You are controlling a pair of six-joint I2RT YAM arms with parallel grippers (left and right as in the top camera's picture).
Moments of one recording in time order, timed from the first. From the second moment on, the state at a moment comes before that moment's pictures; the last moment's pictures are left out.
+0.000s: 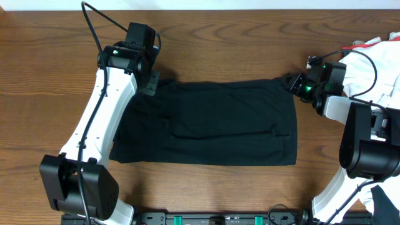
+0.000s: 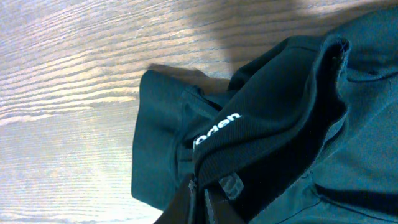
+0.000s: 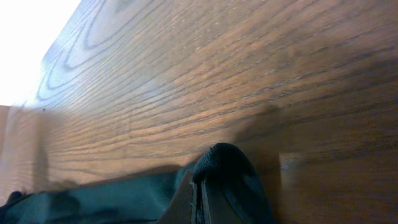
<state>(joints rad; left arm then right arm) -0.20 1.71 1.54 -1.11 -0.22 0.06 -0.17 2.00 0.96 0.23 -0.61 0.46</state>
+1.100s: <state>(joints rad) -0.16 1.54 1.54 -1.23 -0.22 0.10 -0.25 1.57 0.96 -0.52 -0.51 0.20</state>
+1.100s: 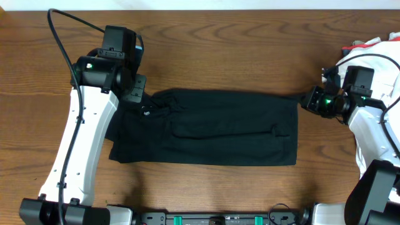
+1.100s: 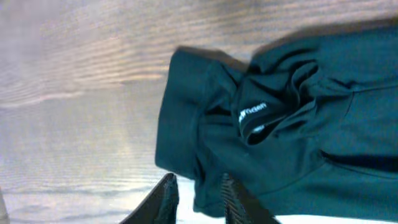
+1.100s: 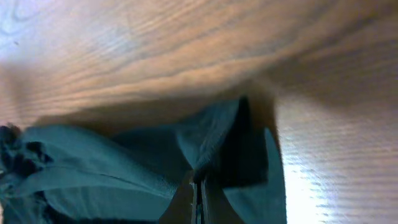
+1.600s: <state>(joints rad) -0.16 1.63 1.34 -1.09 -0.02 0.06 -0.25 1.57 0.96 -0.53 -0.50 0.17</state>
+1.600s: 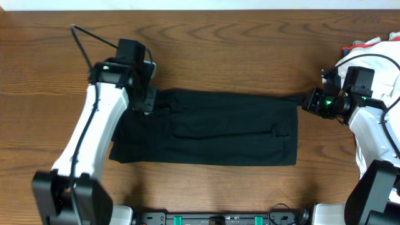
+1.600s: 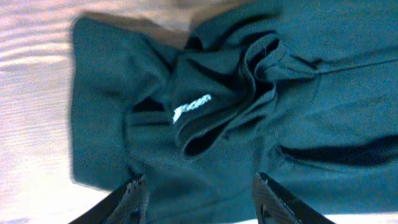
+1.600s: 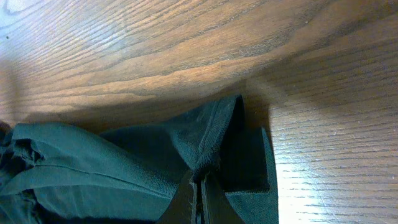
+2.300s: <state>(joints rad) -0.16 1.83 1.33 -1.04 -0.04 0.11 -0.25 1.57 0.96 -0.52 -0.50 0.17</state>
